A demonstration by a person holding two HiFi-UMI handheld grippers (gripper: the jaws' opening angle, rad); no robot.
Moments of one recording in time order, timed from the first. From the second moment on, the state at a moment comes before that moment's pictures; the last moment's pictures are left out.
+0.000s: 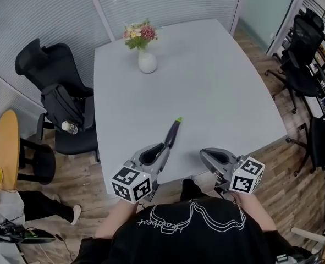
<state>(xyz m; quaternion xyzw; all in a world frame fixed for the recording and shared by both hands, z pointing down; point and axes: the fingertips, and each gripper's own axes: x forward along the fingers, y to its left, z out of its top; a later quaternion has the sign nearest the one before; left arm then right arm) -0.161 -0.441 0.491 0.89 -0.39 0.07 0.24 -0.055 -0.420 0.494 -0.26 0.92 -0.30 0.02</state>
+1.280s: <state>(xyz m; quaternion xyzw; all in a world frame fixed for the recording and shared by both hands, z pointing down) -0.126 -0.367 0.417 0.93 -0.30 0.02 0.22 -0.059 -0.370 0.425 -0.25 0.94 -0.22 0.02</state>
